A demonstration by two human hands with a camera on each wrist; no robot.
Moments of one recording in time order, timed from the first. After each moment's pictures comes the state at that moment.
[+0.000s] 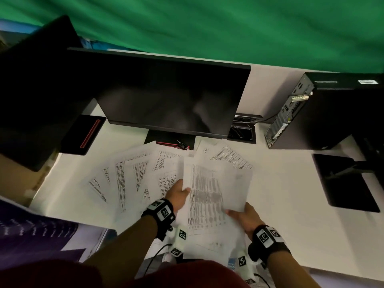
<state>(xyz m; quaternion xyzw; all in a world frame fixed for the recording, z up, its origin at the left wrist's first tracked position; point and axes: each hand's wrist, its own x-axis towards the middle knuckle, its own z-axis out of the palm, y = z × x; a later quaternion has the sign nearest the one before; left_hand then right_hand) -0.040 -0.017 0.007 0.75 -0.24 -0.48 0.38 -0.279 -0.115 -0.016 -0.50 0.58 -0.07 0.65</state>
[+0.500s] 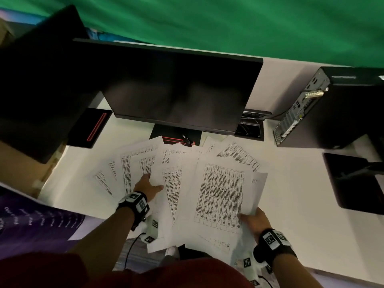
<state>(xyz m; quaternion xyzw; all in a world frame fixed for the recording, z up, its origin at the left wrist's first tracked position) 0.051 0.031 -0.003 0.88 -0.14 -0.39 0.24 -0.295 -0.117 -0.055 -0.49 0.63 -0.09 0.60</state>
